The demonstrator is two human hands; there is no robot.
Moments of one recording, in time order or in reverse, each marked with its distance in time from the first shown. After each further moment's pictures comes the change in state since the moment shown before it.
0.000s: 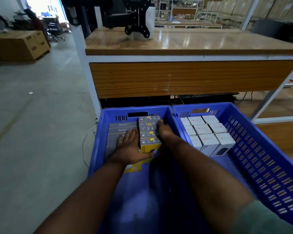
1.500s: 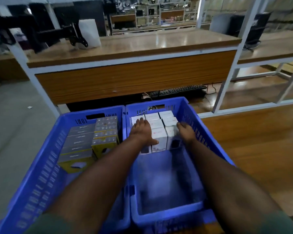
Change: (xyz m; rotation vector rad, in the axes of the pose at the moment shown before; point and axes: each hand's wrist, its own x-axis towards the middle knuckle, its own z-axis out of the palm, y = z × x) left_hand 0.060 0.273 0.025 0.219 -0.108 -0.032; right_hand -0.021 0.076 -0.300 0.056 0.113 -0.338
